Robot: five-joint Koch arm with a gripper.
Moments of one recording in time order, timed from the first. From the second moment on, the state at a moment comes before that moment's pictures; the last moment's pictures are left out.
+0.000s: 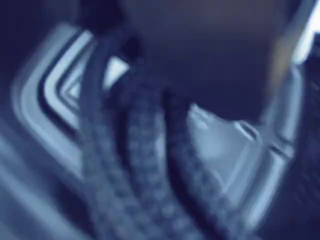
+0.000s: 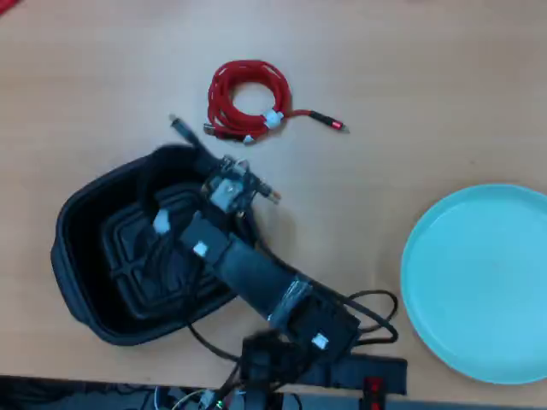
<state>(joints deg) 30.0 100.9 102.4 63.0 32.1</state>
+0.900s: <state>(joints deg) 22.2 100.8 103.6 59.2 21.9</state>
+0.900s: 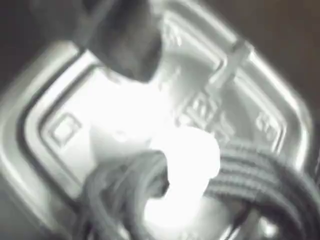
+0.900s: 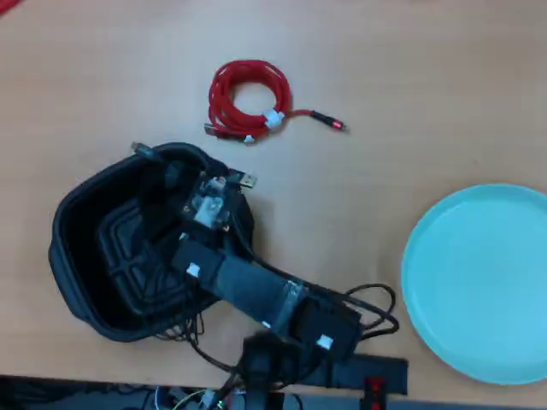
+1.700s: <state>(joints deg) 58.0 93.8 80.2 76.9 16.9</state>
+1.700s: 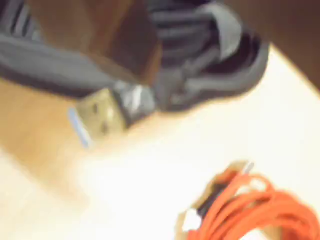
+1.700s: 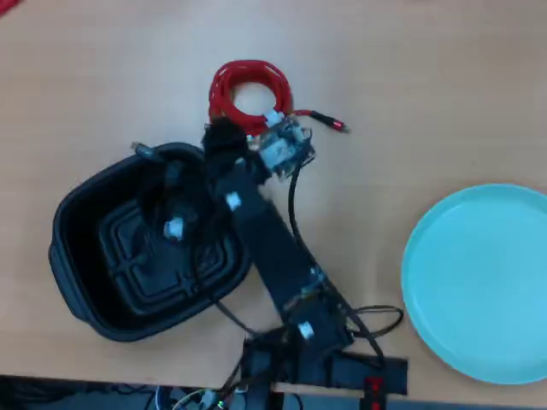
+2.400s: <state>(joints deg) 59.9 65.8 66.4 78.4 9.8</state>
